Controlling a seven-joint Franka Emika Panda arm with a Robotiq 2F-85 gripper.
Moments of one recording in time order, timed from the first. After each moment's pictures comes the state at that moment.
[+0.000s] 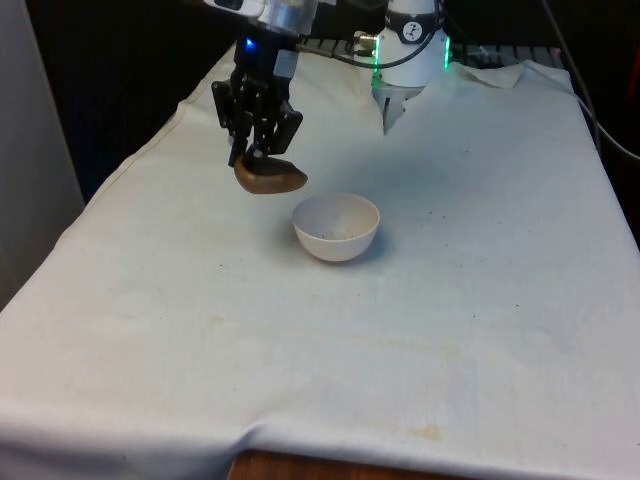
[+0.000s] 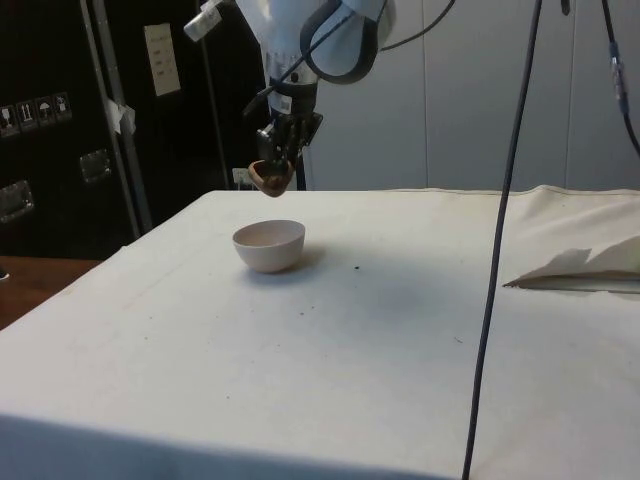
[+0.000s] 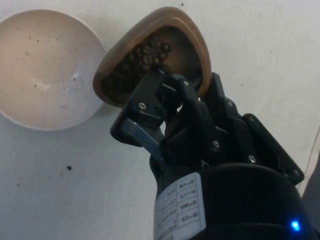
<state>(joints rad) 0.00 0.36 -0.29 -2.14 -0.28 2.84 0.44</state>
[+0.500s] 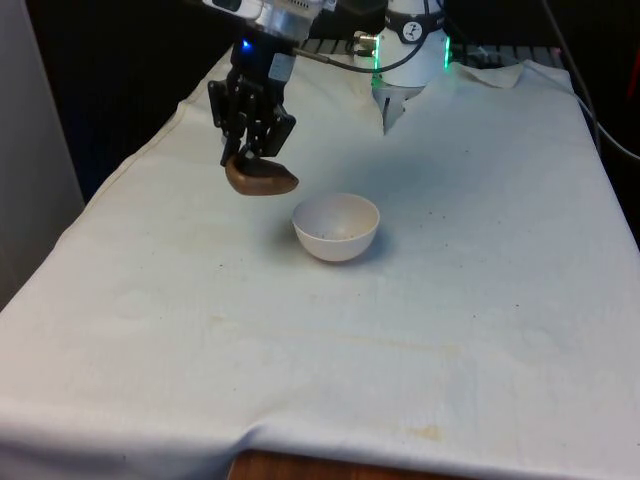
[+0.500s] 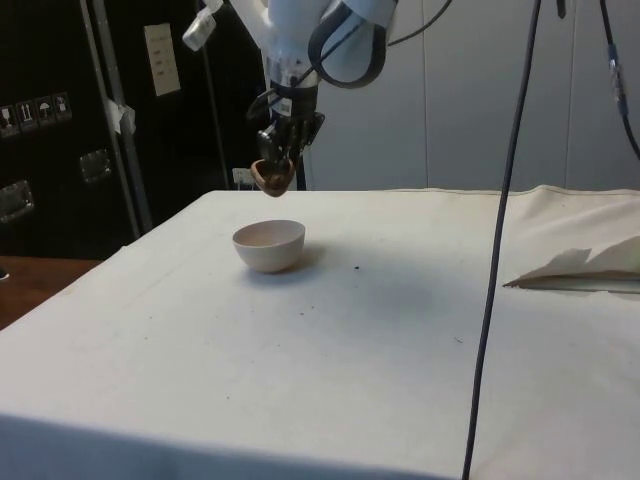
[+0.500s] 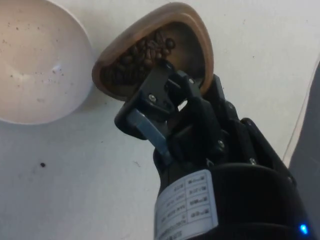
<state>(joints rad) 0.00 0.37 -0.31 -2.13 -0.41 2.85 0.58</state>
